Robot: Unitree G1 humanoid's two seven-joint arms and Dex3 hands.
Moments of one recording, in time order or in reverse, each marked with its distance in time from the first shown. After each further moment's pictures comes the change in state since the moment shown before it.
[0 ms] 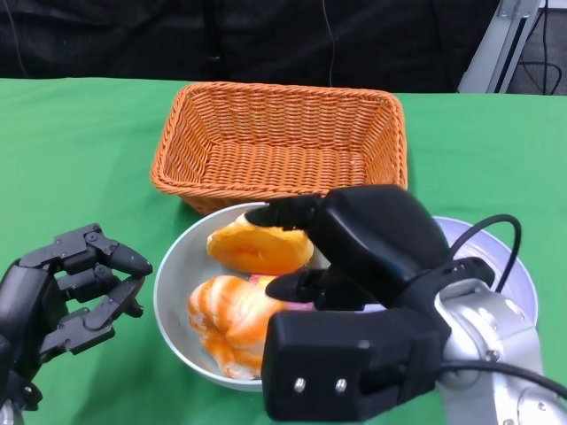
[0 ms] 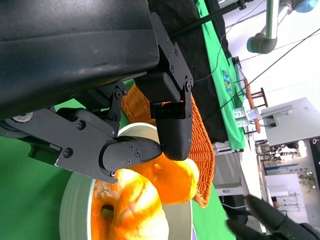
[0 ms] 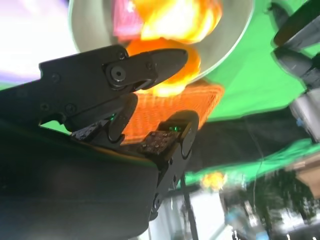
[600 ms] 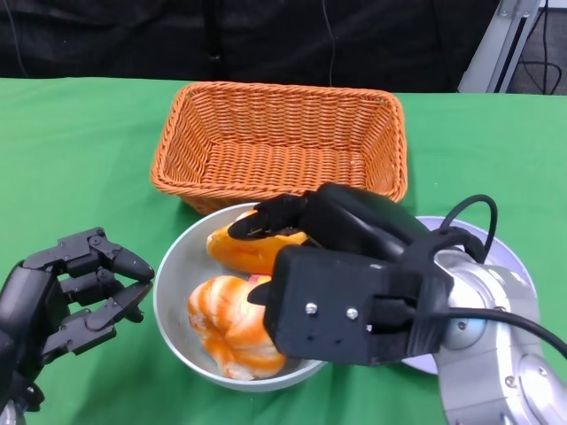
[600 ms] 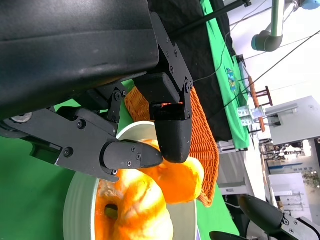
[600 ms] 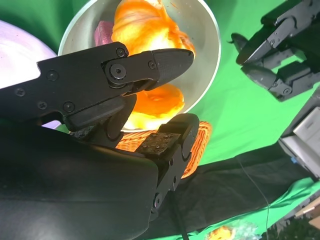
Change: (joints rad) left arm -0.007 0.000 -0.004 0.019 0.011 0.002 0.000; right arm -0.085 0.050 -0.035 0.004 0.127 0.153 0.193
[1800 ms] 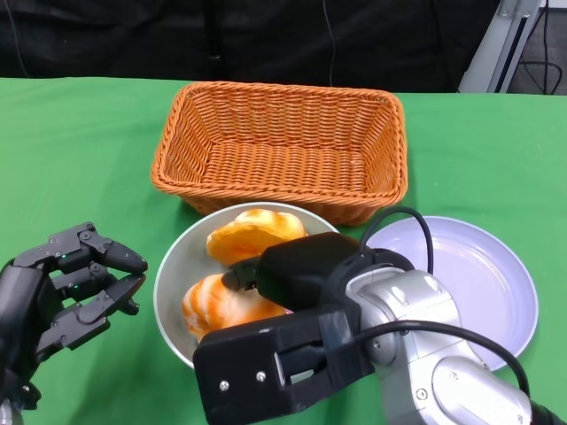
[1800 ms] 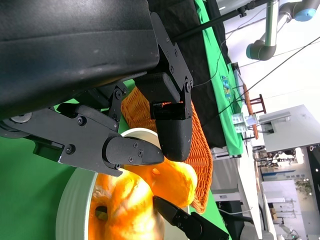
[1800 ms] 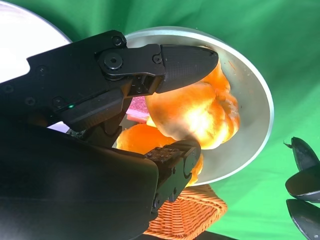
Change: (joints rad) left arm 0.000 -0.006 0.014 0.000 -0.023 -0.014 0.008; right arm -0.096 -0.023 0.226 0.234 -0.234 -0.076 0.168
